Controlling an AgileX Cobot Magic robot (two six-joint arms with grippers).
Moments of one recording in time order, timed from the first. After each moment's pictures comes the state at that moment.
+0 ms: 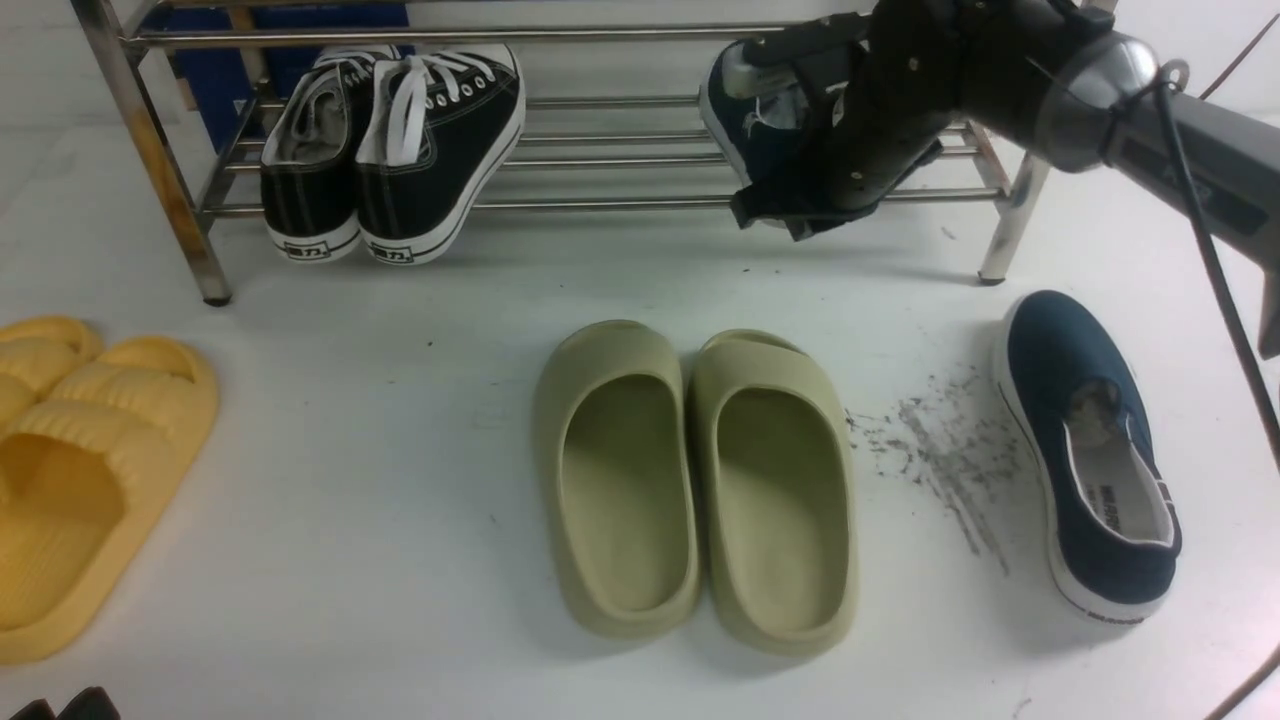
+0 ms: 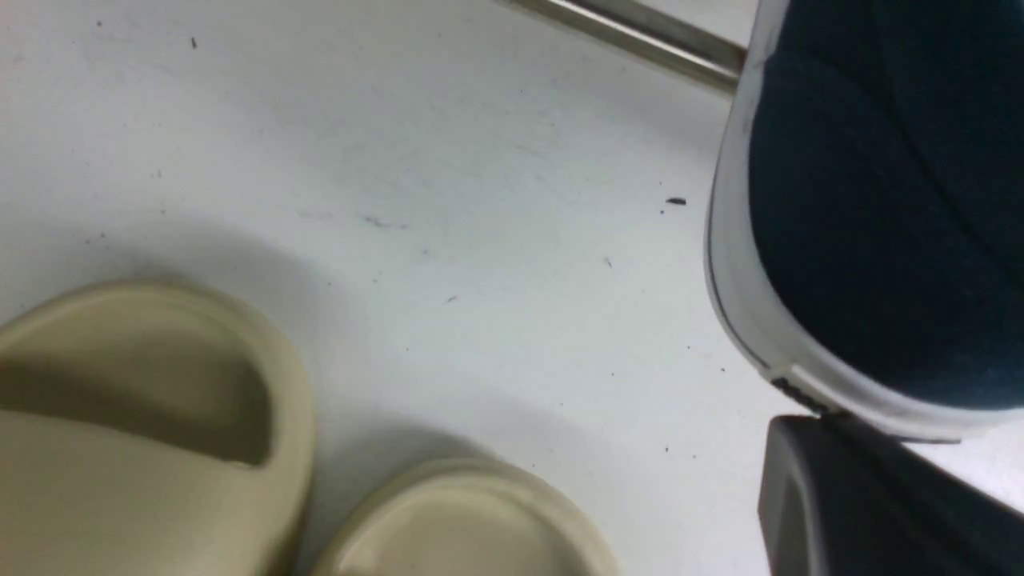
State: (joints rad) right arm 0.40 2.25 -2.10 0.00 0.87 0.03; left arm 0.01 -0.01 0.03 -0.02 0.37 -0.23
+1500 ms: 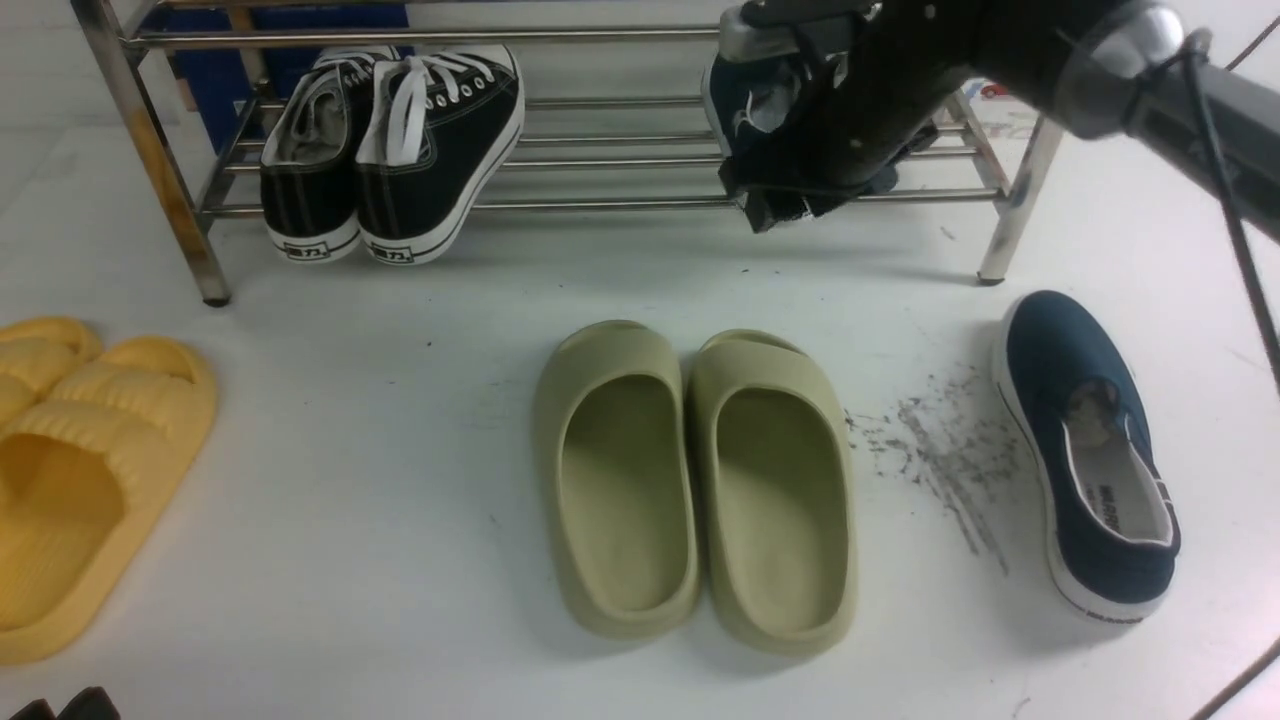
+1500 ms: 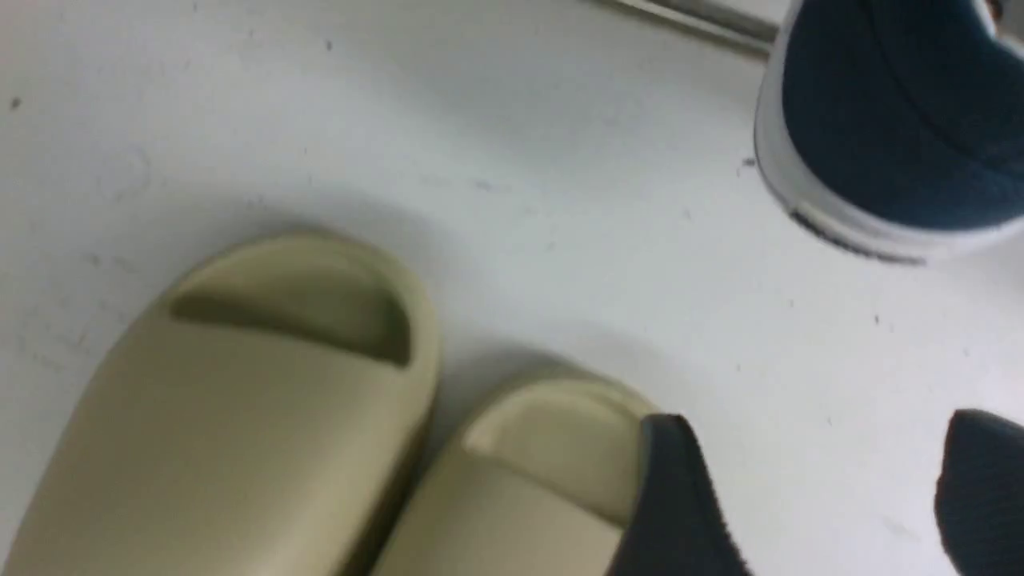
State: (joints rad) right arm 0.40 2.19 -2.17 0.10 1.08 0.00; left arm 0.01 -0.01 0.03 -0.02 0.37 -0.23
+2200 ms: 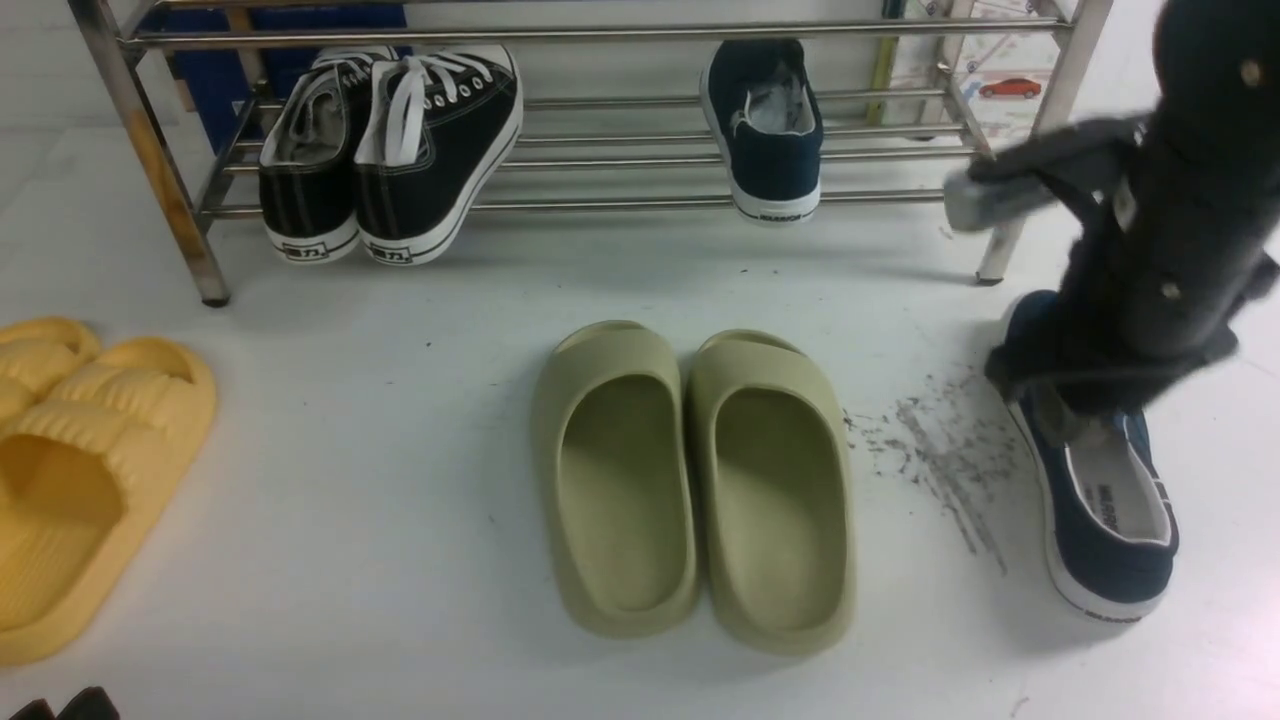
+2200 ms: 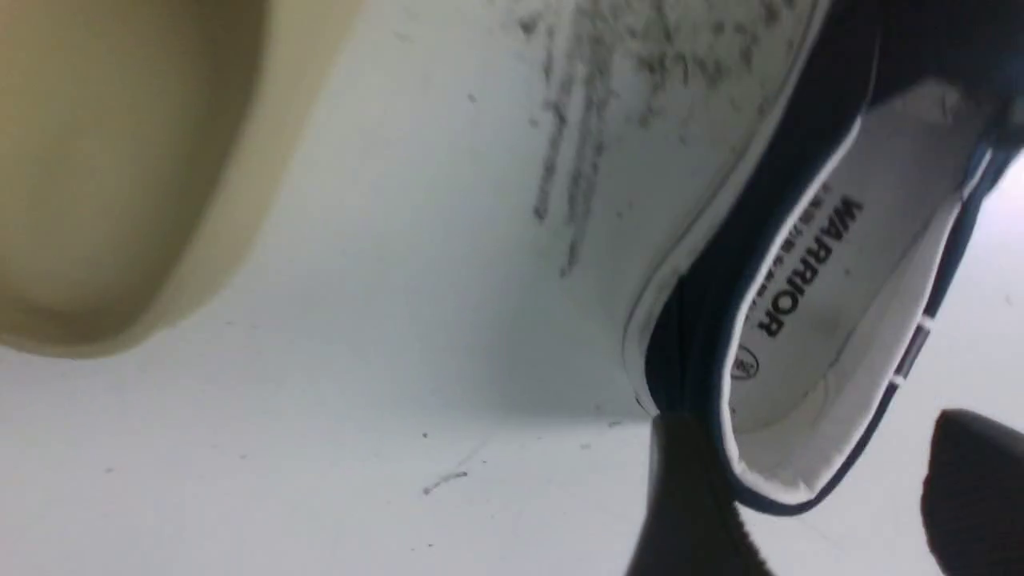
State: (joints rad) right arm 0.40 1.62 -1.32 -0.11 1.19 0.17; left arm 0.01 -0.01 0.03 -0.02 0.37 -0.23
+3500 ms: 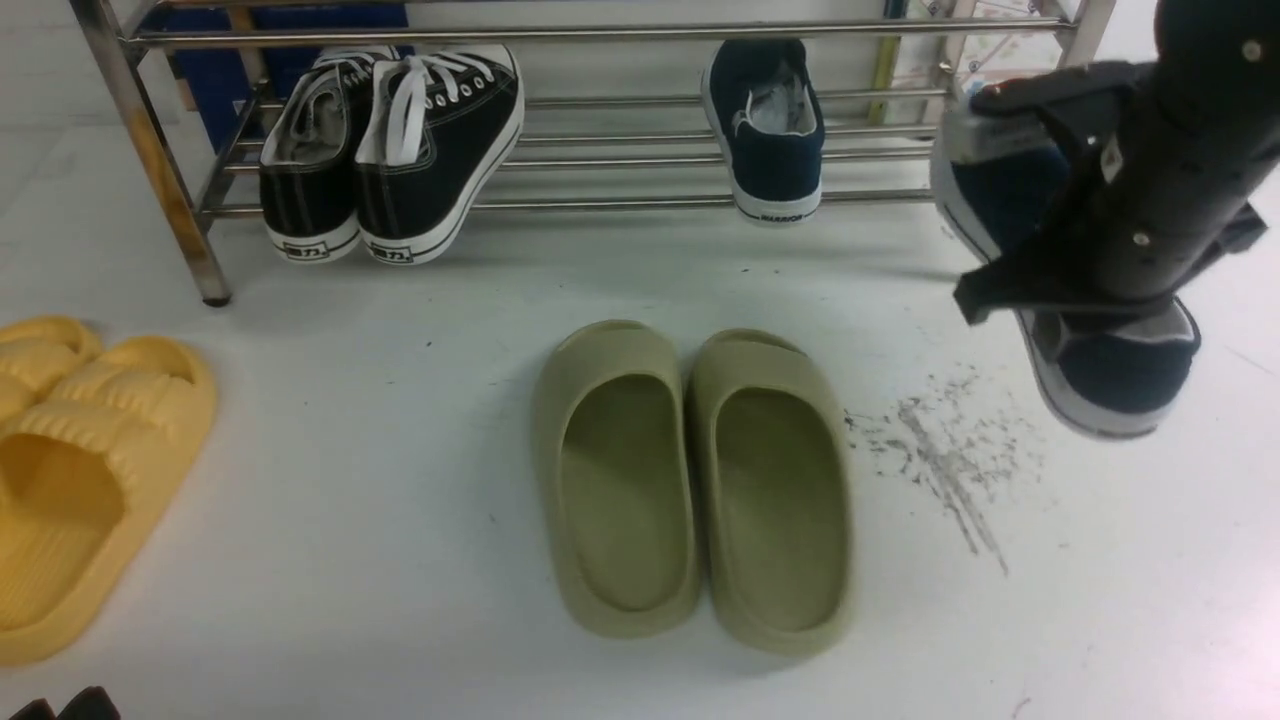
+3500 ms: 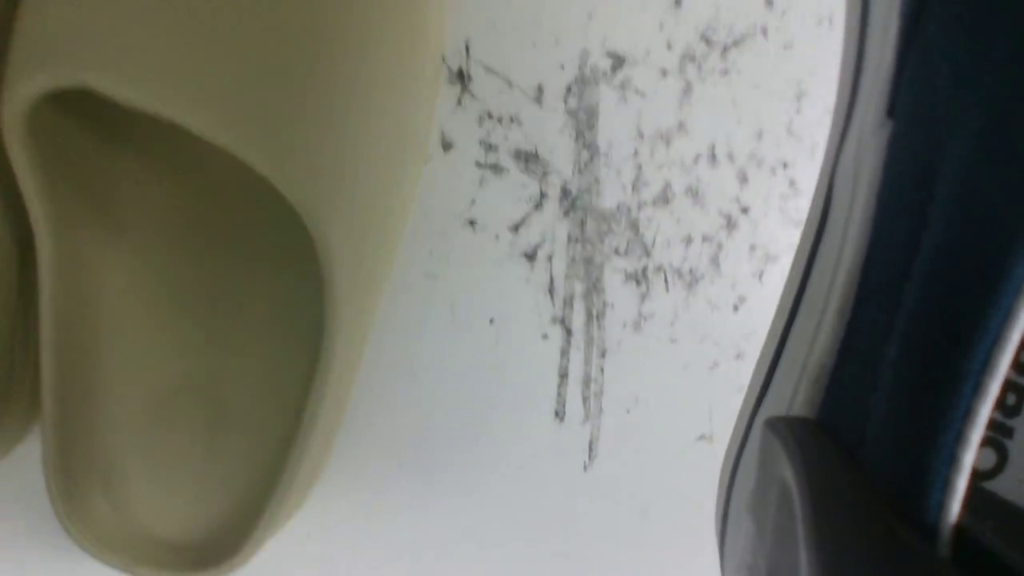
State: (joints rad) right arm 0.40 1.69 -1.52 -0.11 1.14 0.21; left arm 0.01 -0.01 0.03 -0.02 0.37 -0.23
